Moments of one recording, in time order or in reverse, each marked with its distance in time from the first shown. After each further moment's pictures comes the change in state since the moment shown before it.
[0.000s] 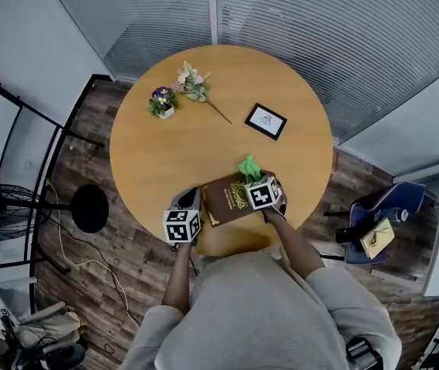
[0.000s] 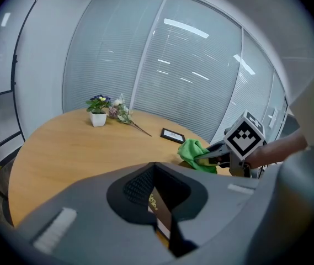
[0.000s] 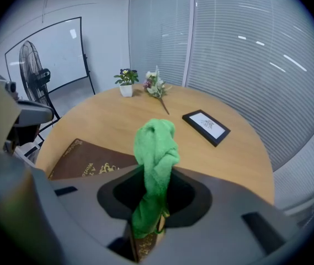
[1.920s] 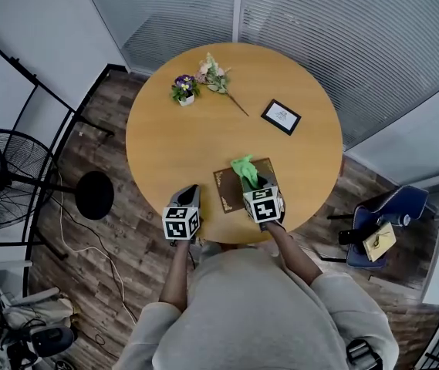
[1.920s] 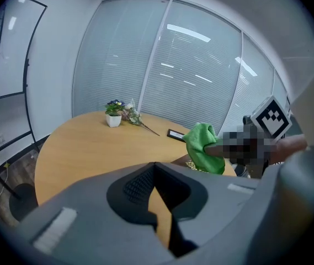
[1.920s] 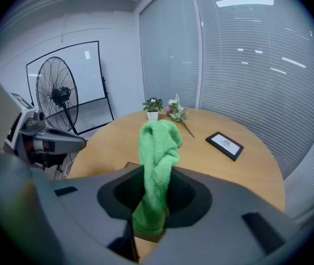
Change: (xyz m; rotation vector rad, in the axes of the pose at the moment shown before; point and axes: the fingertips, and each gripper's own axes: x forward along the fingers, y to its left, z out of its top) left arm -0.064 0.025 -0.022 -0.010 -0.037 0.043; right arm -0.077 0.096 0.035 0.020 -0.220 0.088
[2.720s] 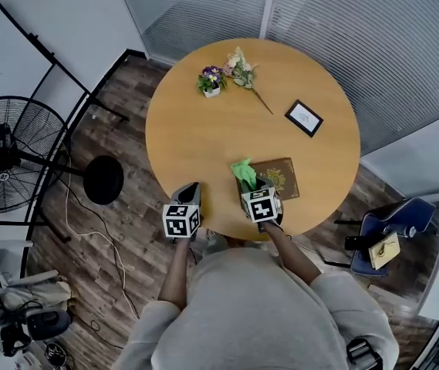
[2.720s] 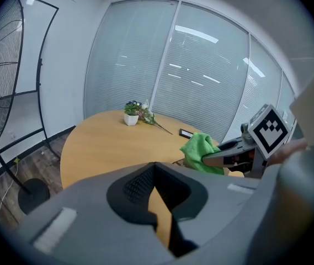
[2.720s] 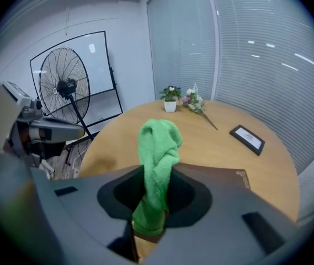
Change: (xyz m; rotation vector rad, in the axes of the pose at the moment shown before) left arm -0.039 0.055 -0.015 -0.038 0.000 0.068; right arm 0.039 0.071 -0.011 -0.037 0.080 0.073
